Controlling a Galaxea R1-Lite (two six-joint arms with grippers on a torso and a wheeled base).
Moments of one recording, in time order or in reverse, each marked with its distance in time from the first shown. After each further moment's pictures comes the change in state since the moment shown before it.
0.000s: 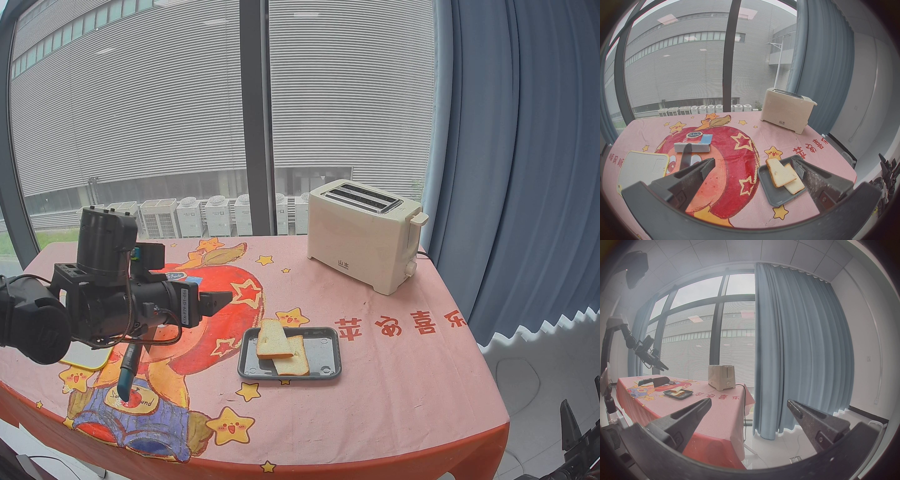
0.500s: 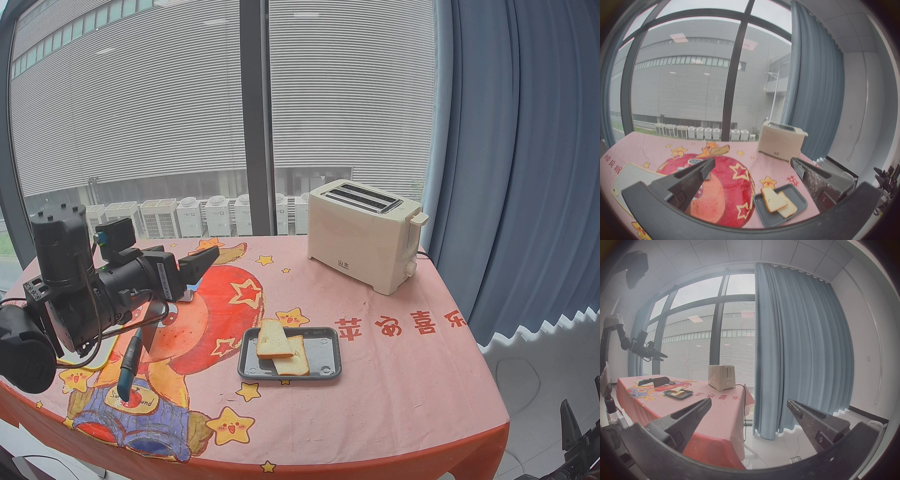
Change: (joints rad) left arm 0.012 -0.087 0.160 -0.411 0.014 -0.010; right arm 0.000 0.000 -0.001 0.000 0.000 0.000
